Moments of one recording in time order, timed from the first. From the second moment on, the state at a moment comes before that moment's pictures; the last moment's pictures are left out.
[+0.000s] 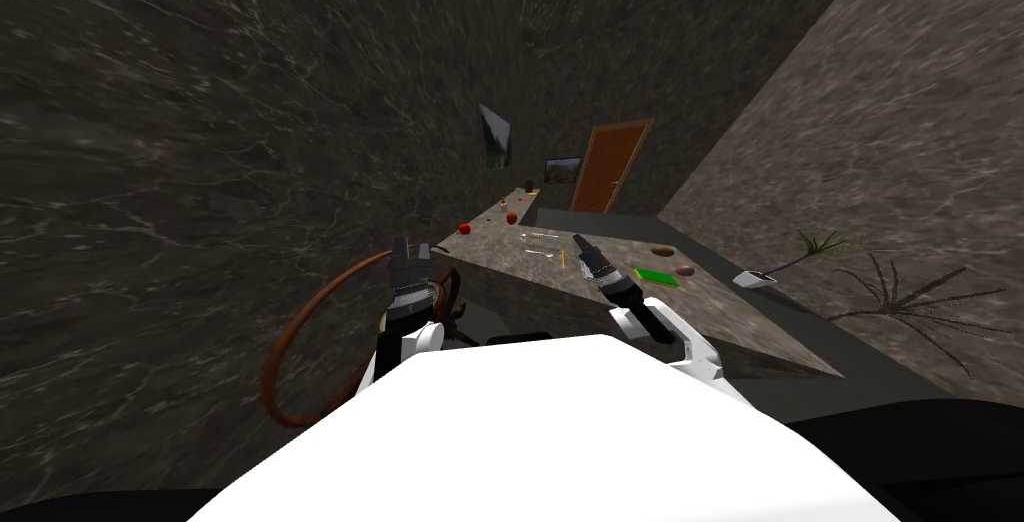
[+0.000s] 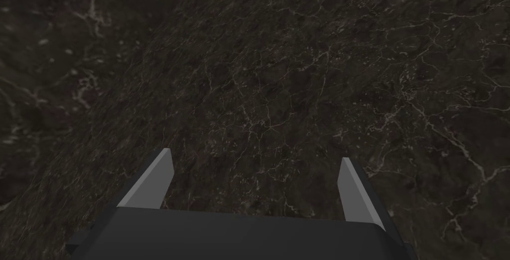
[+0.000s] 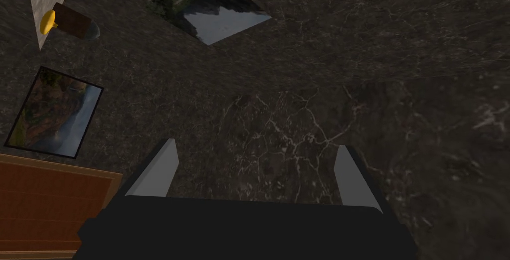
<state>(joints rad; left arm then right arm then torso) 0.48 0.04 0.02 -2.27 0.07 -0.49 -0.14 0.43 -0.50 -0.04 -2.07 0.16 -0.49 -0.07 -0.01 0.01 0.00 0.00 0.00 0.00</state>
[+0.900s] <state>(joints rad) 0.48 0.04 0.02 -2.27 0.07 -0.49 -0.14 0.45 -0.76 0.04 -1.95 0.21 -0.41 -0.01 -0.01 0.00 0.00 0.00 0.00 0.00</state>
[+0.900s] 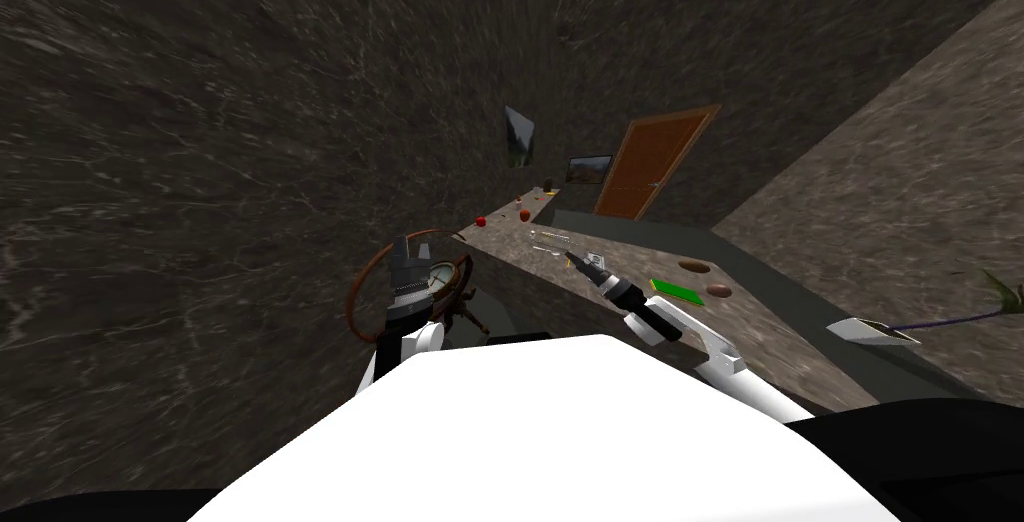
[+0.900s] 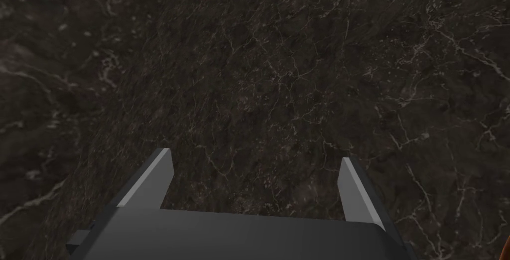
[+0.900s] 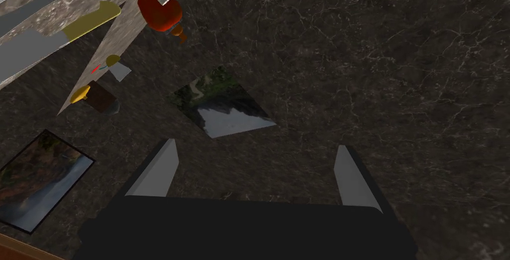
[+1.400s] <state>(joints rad) 0.48 0.04 0.02 -2.27 0.07 -0.49 -0.14 0.45 -0.90 0.08 -1.85 0.24 -0.39 0.02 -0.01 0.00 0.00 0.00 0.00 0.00</state>
